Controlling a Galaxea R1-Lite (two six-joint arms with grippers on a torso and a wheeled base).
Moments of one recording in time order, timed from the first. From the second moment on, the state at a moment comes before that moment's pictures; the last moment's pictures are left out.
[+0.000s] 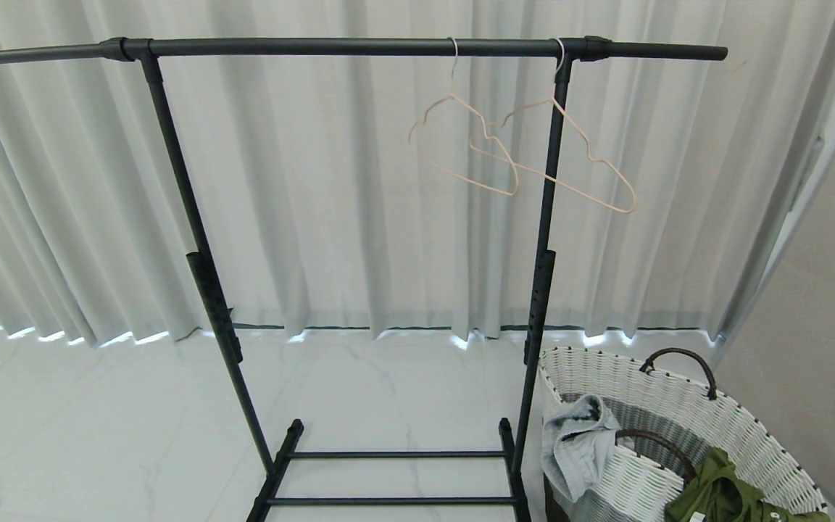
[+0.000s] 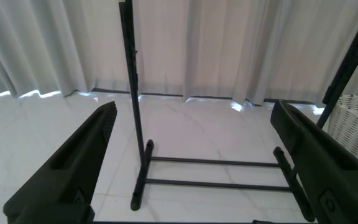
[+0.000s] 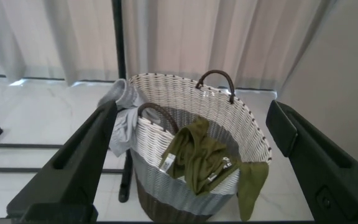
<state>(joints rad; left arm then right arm) 0.00 0.00 0.00 0.01 0.01 0.02 0.00 0.00 0.00 0.00 0.06 -0.02</state>
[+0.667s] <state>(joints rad) 0.00 0.00 0.00 0.01 0.01 0.03 0.02 0.36 -0.26 -0.04 0.12 -0.03</state>
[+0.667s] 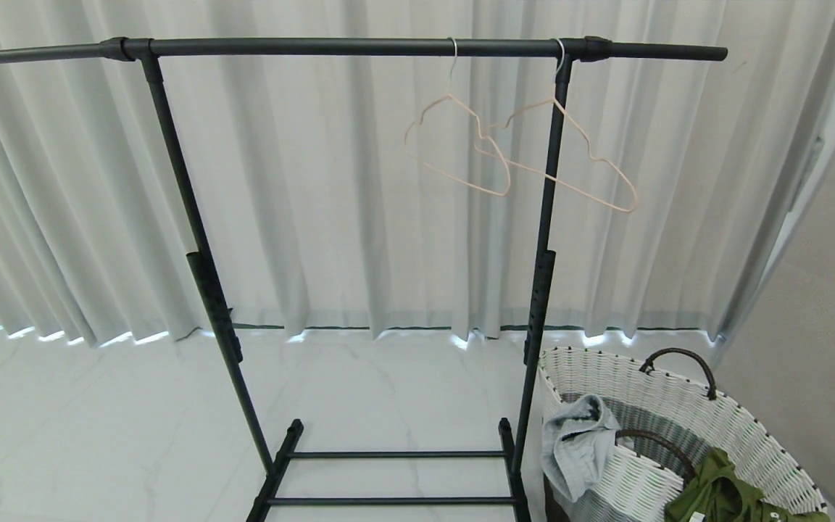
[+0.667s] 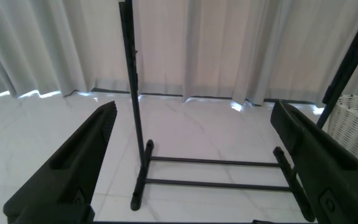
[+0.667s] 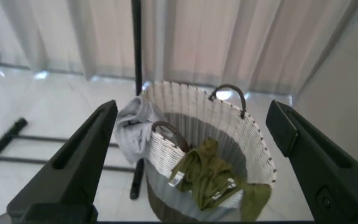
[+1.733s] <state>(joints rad) 0.00 0.00 0.00 0.01 0.01 0.02 -0.04 1.76 -0.27 -0.58 -0.07 -0.68</state>
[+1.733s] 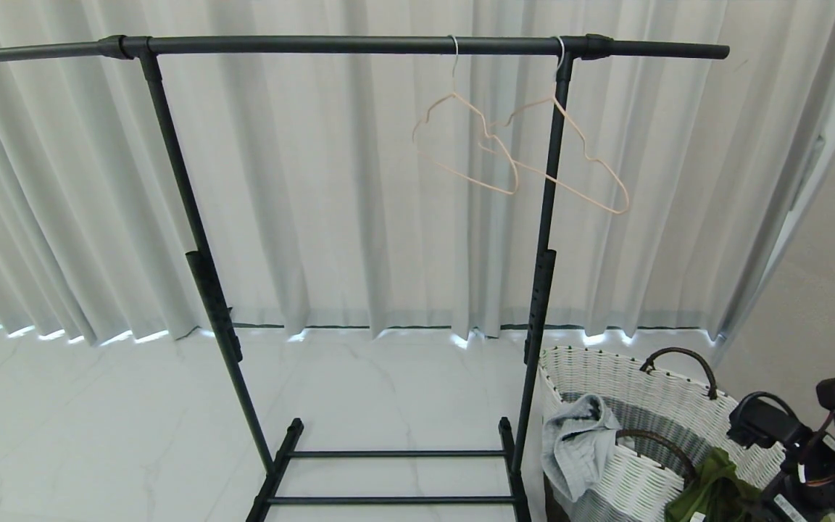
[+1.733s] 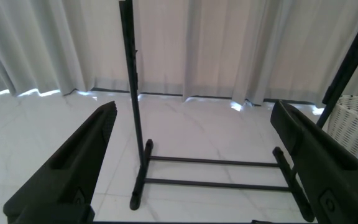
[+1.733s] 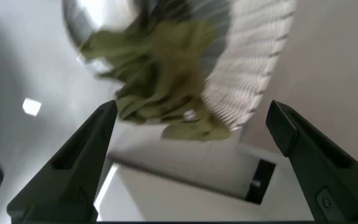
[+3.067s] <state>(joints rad) 0.00 0.00 0.00 0.01 0.01 0.03 -0.14 2.12 -0.30 -1.00 -0.08 -0.70</state>
